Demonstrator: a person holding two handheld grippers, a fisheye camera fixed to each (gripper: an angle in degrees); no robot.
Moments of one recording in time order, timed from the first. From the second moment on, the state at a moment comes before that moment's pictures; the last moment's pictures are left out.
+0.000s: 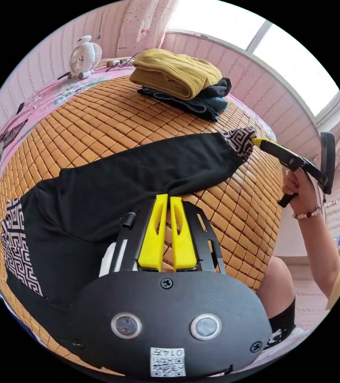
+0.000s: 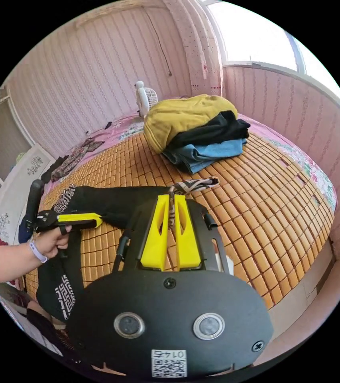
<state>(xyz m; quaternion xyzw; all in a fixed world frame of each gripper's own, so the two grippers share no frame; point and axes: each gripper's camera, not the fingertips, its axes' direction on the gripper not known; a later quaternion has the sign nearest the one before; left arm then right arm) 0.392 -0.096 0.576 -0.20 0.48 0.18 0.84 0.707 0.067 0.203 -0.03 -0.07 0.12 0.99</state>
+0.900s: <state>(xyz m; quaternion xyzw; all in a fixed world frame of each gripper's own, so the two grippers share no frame) -0.040 0.146 0.488 -0.23 0.46 -0.13 0.85 0.286 0.158 0.195 -0.24 -0.39 -0.27 0.85</state>
